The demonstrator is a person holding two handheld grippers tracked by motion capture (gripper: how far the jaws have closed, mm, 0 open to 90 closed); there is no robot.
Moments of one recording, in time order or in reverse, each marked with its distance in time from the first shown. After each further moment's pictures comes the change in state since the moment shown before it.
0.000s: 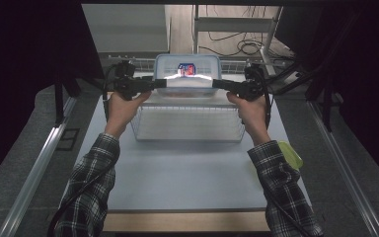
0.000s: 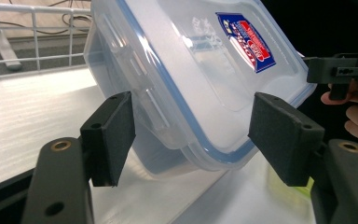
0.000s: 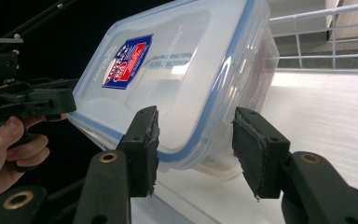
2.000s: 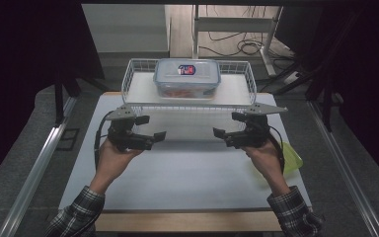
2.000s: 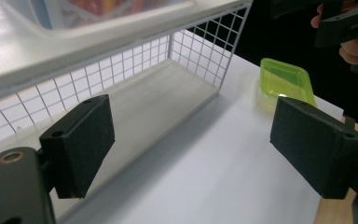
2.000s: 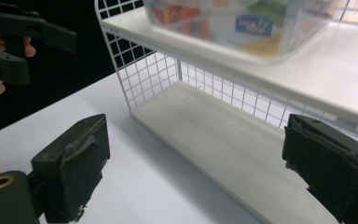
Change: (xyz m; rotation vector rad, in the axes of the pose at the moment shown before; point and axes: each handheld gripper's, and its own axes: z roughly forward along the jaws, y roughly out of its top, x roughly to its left) left arm -0.068 -0.114 -0.048 0.055 -0.001 0.267; right arm 0.036 -0.101 -0.052 0.039 -0.017 -0.381
